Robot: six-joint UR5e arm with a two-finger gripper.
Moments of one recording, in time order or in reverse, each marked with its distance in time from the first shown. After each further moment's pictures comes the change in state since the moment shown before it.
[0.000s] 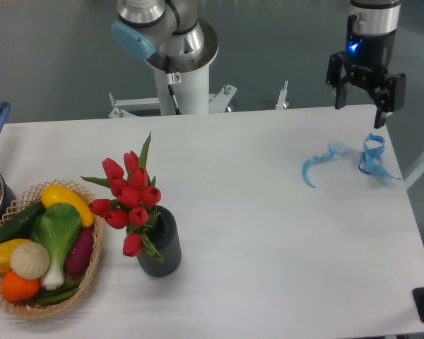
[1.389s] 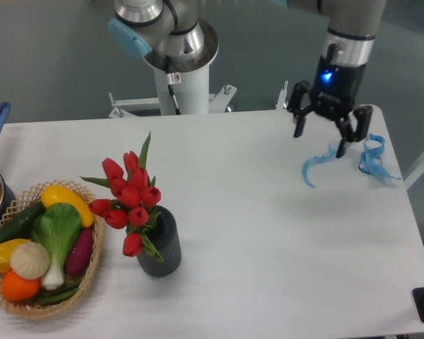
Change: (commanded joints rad) arm -0.143 -0.035 -0.084 0.000 -0.279 -0.405
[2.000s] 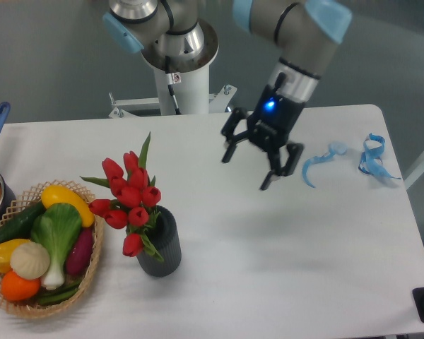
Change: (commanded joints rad) arm -0.166 -0.049 -0.100 0.129 -0.230 -0.006
